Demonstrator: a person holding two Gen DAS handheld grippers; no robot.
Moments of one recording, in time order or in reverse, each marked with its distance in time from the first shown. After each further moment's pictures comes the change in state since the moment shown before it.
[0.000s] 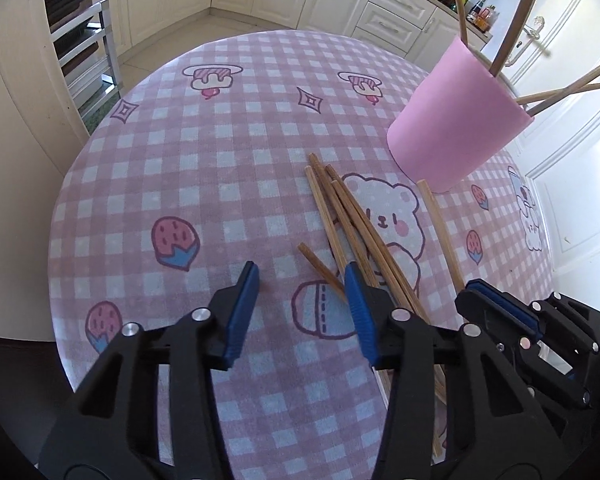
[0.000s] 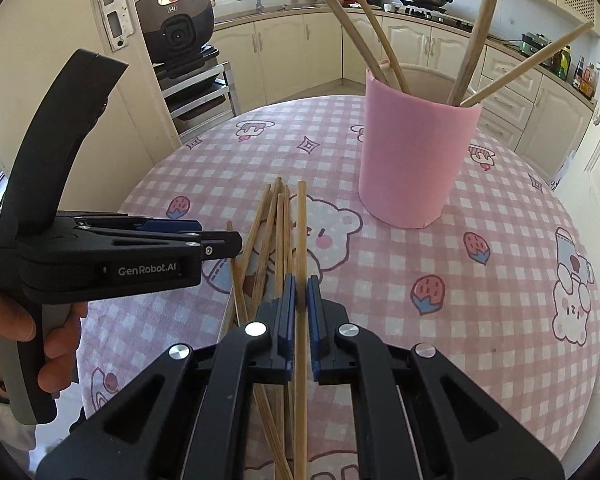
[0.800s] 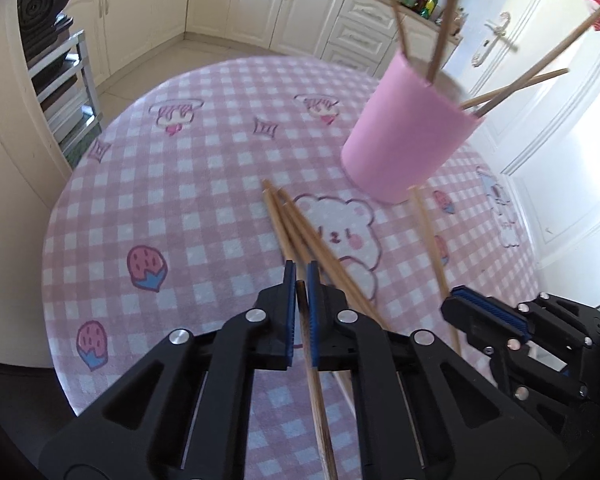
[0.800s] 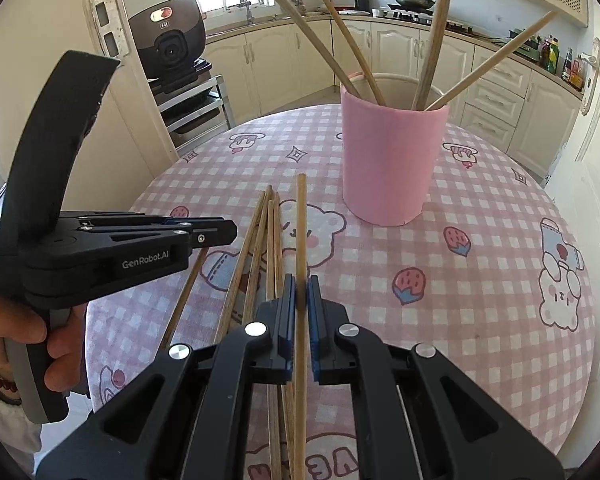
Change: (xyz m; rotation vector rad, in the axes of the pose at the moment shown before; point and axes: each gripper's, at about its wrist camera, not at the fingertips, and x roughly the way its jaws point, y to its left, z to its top) left arm -0.023 -0.025 0.002 0.088 -0.087 -0.064; right arm -0.026 -0.013 -0.008 0.060 -0.045 0.019
